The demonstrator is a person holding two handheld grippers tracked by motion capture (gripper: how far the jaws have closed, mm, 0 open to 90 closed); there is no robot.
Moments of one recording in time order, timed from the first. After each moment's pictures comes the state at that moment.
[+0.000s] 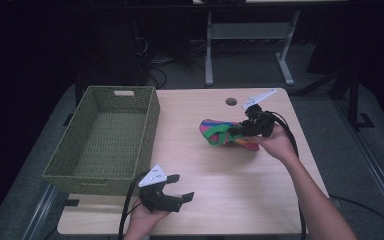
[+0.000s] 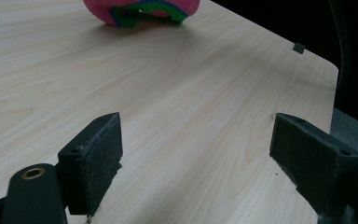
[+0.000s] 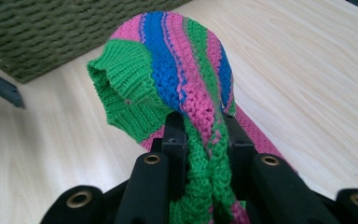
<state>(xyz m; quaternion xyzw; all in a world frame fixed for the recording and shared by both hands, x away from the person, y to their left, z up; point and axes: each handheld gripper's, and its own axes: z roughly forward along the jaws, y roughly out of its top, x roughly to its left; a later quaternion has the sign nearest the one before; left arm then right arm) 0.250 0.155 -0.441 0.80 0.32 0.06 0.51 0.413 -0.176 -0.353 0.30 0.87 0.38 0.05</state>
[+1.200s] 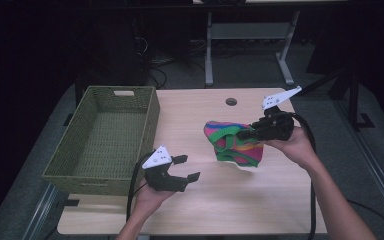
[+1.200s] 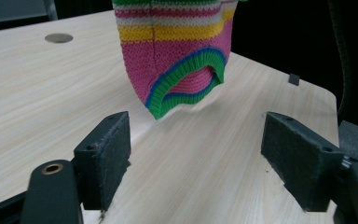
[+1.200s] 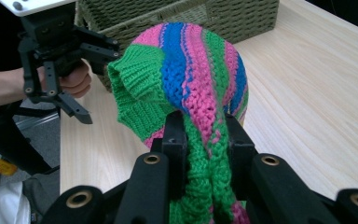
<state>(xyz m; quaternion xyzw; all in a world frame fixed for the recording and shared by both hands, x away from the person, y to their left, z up) 0.287 0.141 -0.410 0.79 0.26 0.08 0.55 0.375 -0.206 -0.315 0.23 0.86 0.46 0.00</state>
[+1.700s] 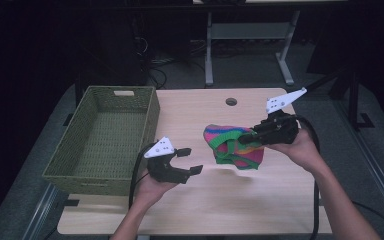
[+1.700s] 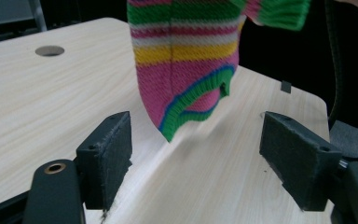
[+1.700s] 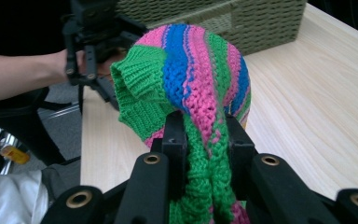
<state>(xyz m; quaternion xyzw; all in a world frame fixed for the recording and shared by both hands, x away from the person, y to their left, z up) 0.305 0.135 -0.393 0.79 0.24 0.07 0.55 0.359 -0.207 -0.305 0.19 0.86 0.47 -0.02</state>
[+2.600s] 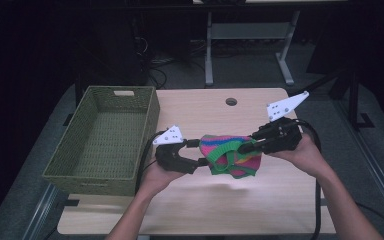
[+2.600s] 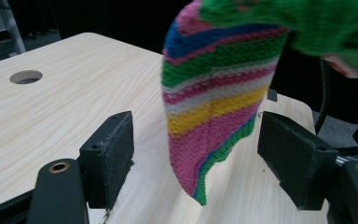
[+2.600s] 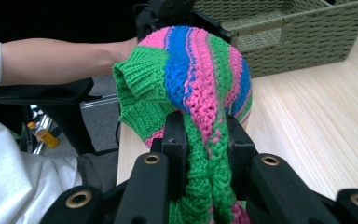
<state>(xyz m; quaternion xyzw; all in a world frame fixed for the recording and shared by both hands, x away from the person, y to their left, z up) 0.326 0.113 -0.373 0.80 0.20 0.05 0.56 0.336 -0.201 -0.292 0.12 0.86 0.49 -0.05</state>
